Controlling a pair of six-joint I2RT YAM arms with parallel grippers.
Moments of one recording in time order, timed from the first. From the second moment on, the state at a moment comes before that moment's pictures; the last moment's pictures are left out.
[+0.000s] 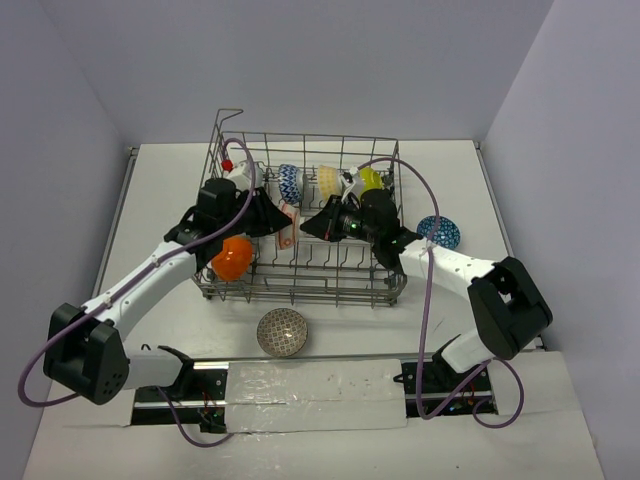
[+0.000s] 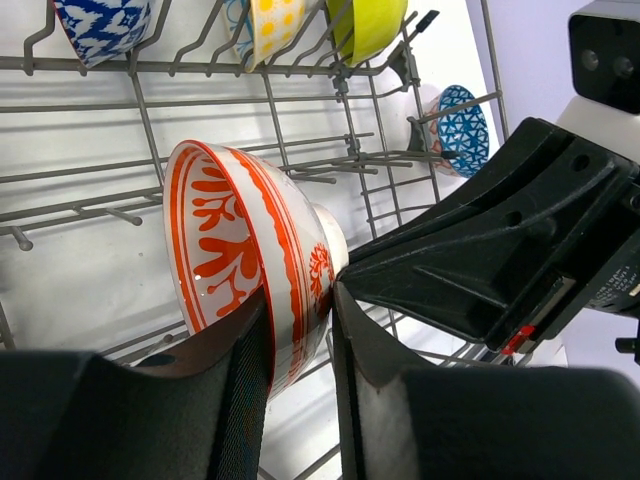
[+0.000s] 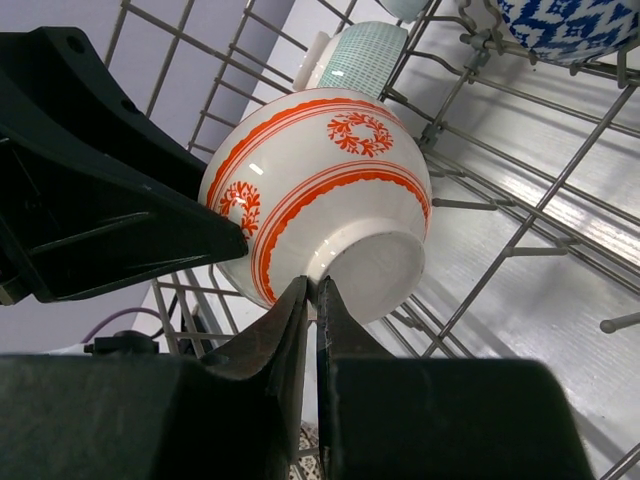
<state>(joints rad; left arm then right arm) -0.46 1.29 0.94 -0.11 0.29 -0.62 0.58 1.48 0.83 0.40 -0.41 0.74</state>
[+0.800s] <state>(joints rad) -0.48 1.45 0.99 -0.27 0.13 -0.62 0.57 1.52 0.91 0.41 -0.47 0.70</state>
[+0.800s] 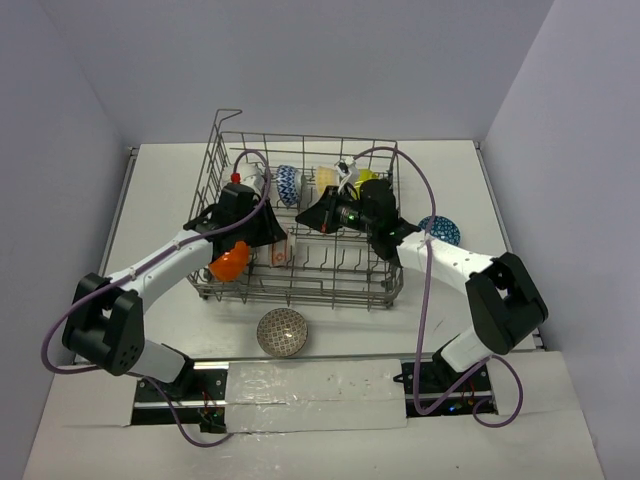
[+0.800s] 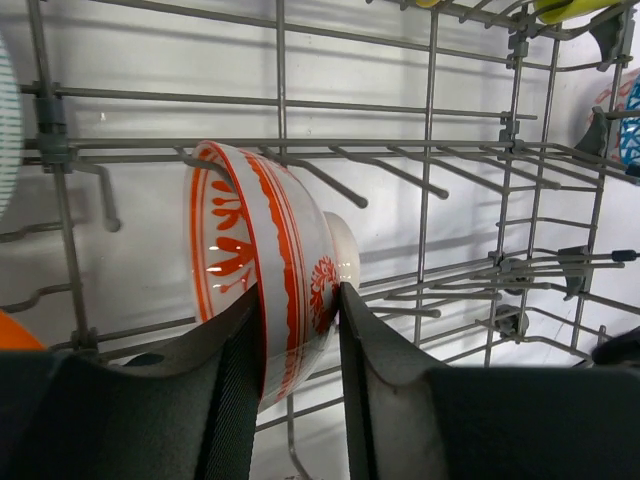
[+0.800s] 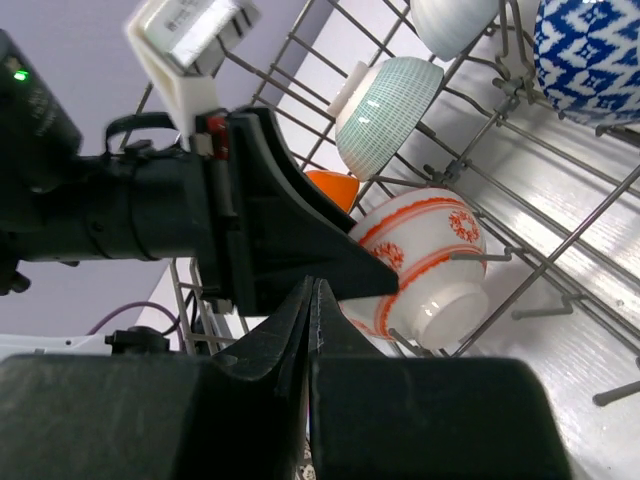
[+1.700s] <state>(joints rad) -0.48 1.45 0.99 -0.34 0.04 -0.62 0.54 1.46 0.91 0.38 -0.51 0.64</state>
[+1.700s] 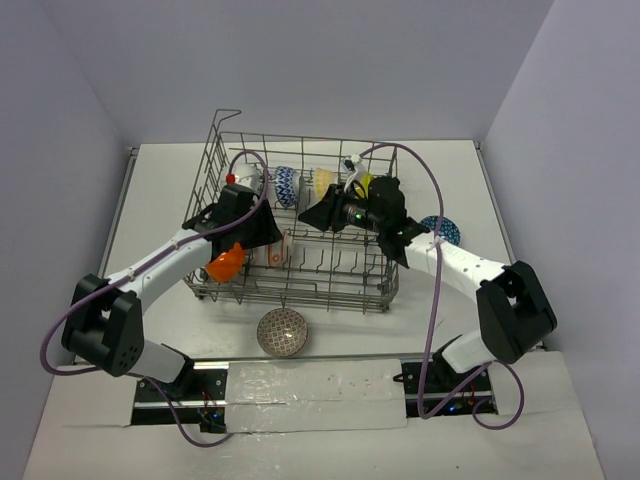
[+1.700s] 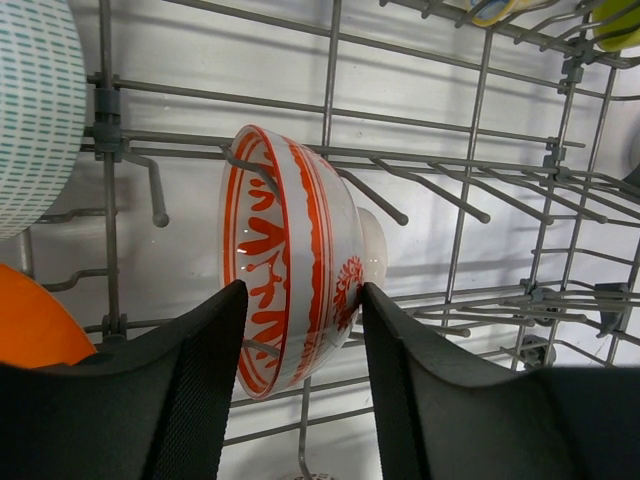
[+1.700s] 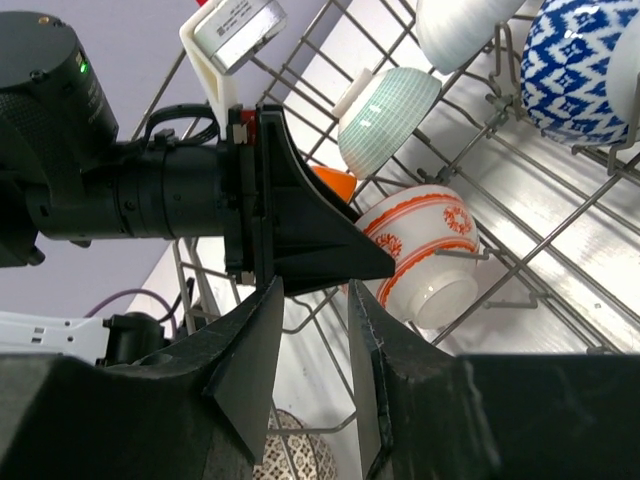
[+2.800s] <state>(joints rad) -0.55 1.28 1.03 -0.48 -0.13 -0.62 0.54 1.29 0.84 0.25 -0.54 0.54</state>
